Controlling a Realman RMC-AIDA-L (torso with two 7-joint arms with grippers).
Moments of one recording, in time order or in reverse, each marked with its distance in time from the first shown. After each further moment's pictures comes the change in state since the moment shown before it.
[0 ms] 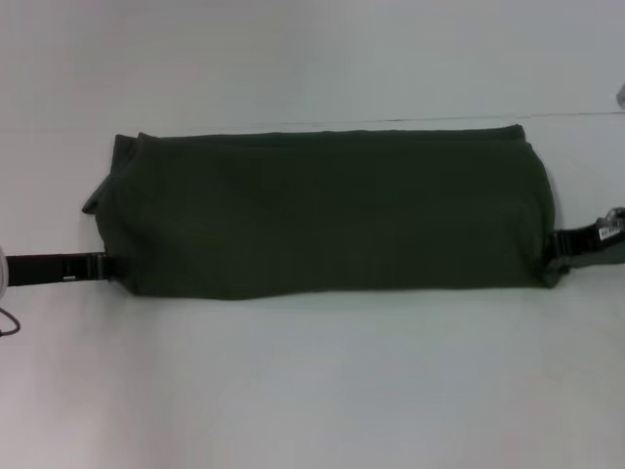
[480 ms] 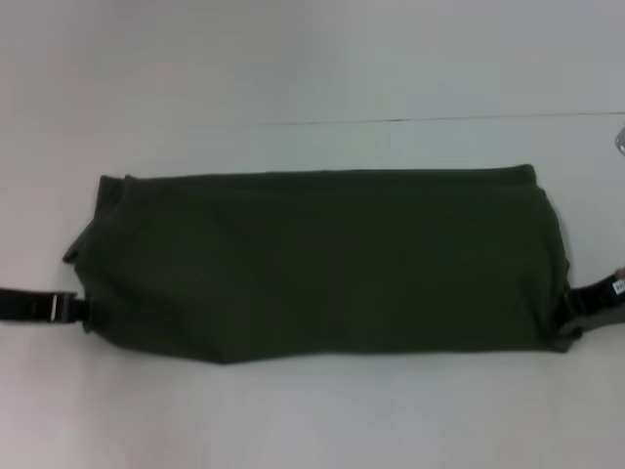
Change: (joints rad) left arm -0.002 0.046 -0.111 0.105 0.160 0.377 -0.071; right arm -0.018 -0.016 0.002 0.000 -0.009 -0.238 -0.064
